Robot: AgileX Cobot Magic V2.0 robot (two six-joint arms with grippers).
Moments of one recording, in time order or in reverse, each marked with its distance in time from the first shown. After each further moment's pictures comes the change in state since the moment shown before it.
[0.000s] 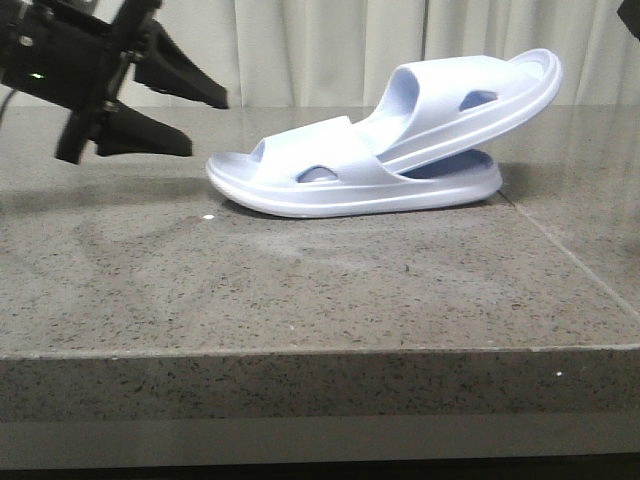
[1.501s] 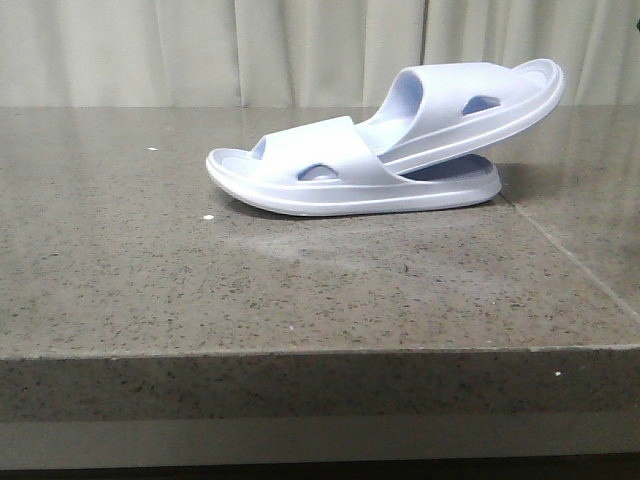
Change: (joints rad) left arm -0.135 -0.979 0.301 1.565 -0.109 -1.071; right arm 0.000 0.000 0.000 0.008 0.040 0.000
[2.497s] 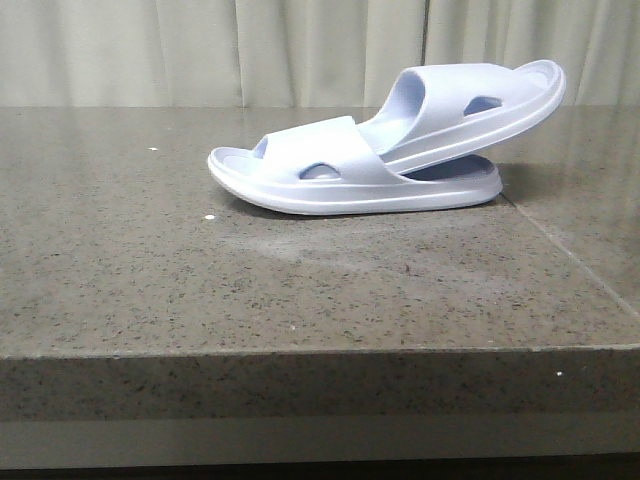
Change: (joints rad) left arm 0.000 0.000 0.000 -0.025 -0.011 -0.002; right arm 0.000 0.000 0.000 0.000 0.003 -0.002
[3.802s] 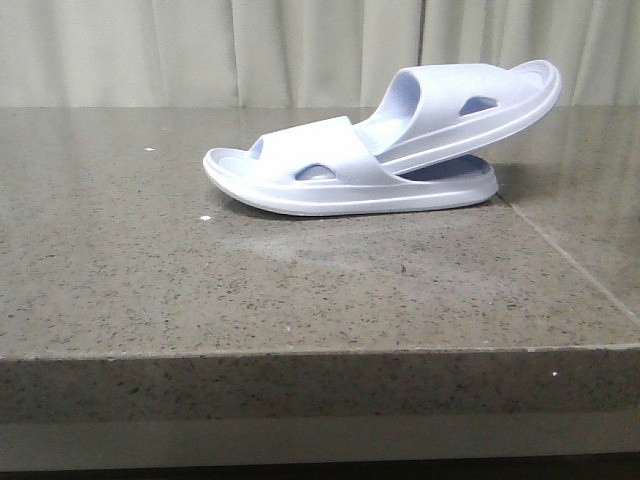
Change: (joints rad) left arm 0.222 -0.829 0.883 -0.140 -0.778 0.085; right arm 0.000 0.000 0.000 0.002 0.002 0.003
